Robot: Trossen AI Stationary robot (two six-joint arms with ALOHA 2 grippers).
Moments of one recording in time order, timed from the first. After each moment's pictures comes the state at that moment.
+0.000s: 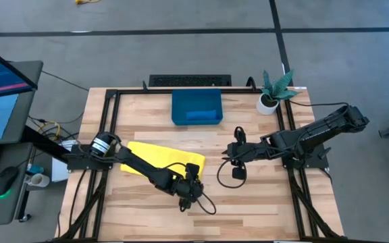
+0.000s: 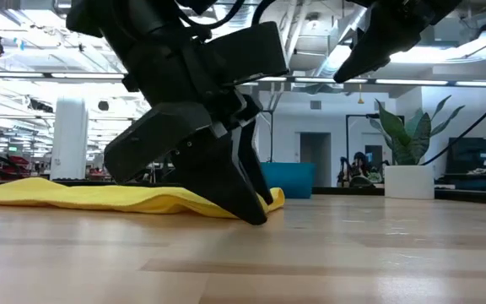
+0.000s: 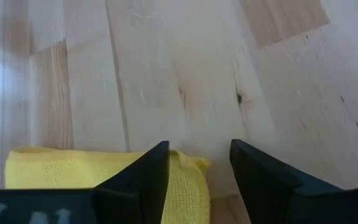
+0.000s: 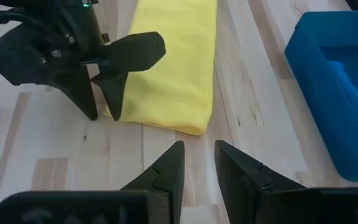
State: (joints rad) left arm -0.39 2.07 1.27 -0.21 -0.38 0.01; right arm 0.30 1.26 0.87 -0.41 0.29 0.18
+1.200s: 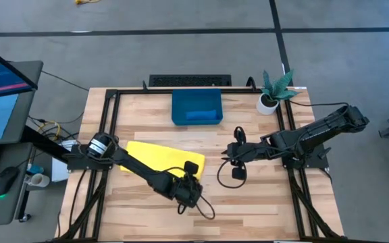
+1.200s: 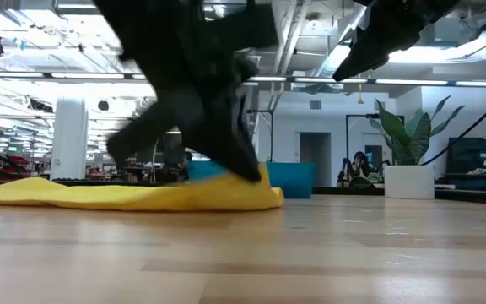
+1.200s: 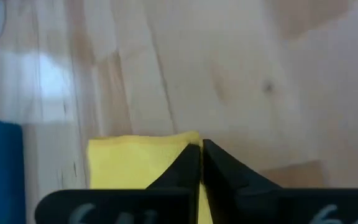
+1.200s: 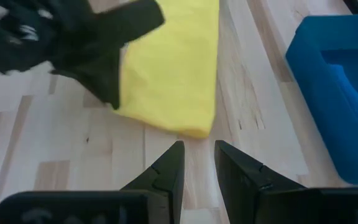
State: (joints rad) left arm -0.45 2.05 1.36 -0.39 -0.56 0.07; right arm 0.30 1.26 0.87 -0.39 0.29 0.18
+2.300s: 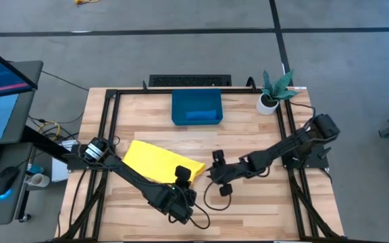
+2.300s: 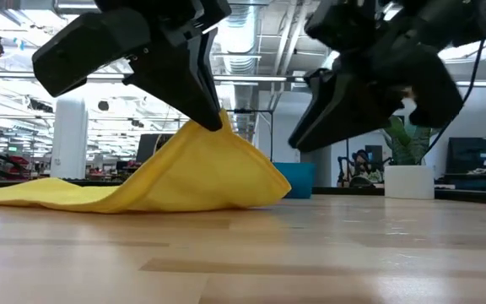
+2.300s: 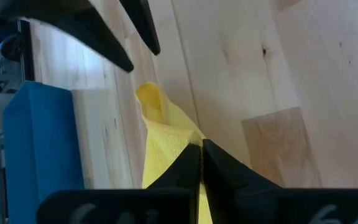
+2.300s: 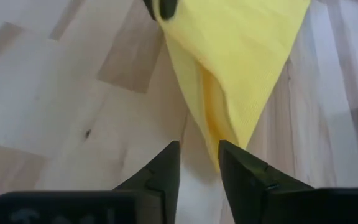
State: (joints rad) left arm -0.57 2.05 1.54 -0.82 -0.72 -0.13; right arm 0.38 1.69 0.85 0.05 0.30 -0.14
